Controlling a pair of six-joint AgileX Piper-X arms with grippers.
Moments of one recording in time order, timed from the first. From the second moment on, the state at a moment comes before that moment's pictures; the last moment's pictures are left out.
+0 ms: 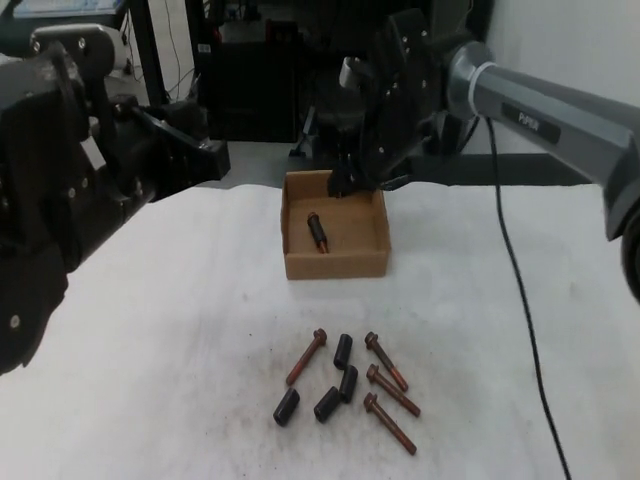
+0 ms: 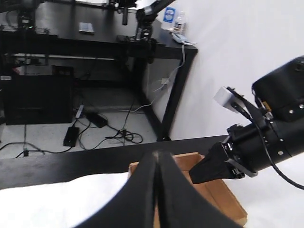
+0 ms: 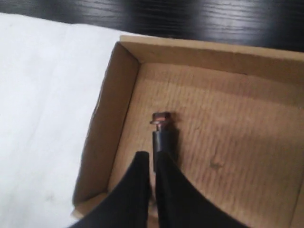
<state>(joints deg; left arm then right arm) -17.7 68.6 -36.9 -16.9 3.6 -8.7 20.9 129.4 -111.2 42.8 -20.9 15.5</state>
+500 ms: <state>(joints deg) -20.1 58.8 -36.9 16.9 20.7 7.9 18.8 103.2 -93.0 65.0 -24.0 -1.1</state>
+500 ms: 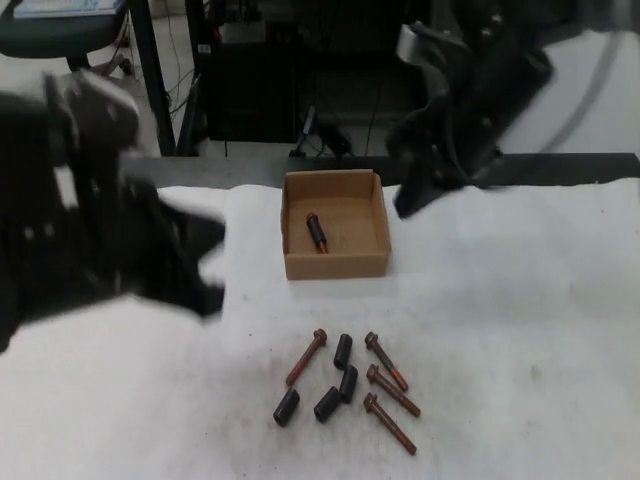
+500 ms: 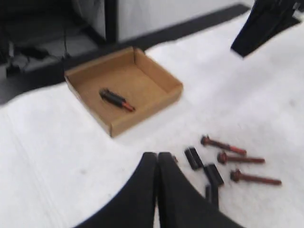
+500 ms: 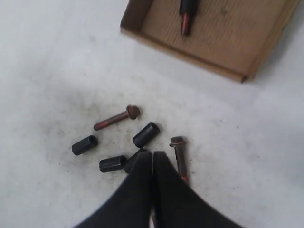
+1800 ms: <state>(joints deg) -22.4 66.2 -36.9 30.0 20.8 1.3 32.3 99.8 -59.7 41.1 -9.0 -7.0</state>
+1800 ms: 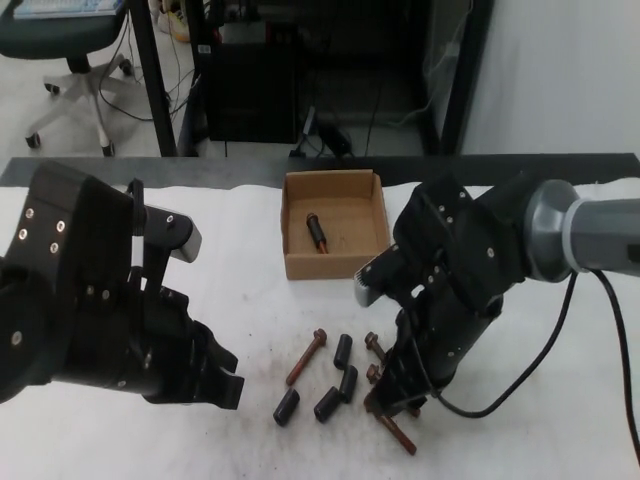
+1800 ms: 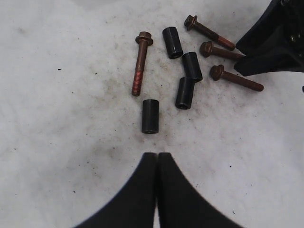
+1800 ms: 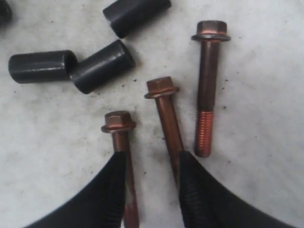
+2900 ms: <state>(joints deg) -22.4 66.2 -36.9 30.0 20.8 1.3 36.7 99.9 -59.7 40.9 -0.6 -20.2</state>
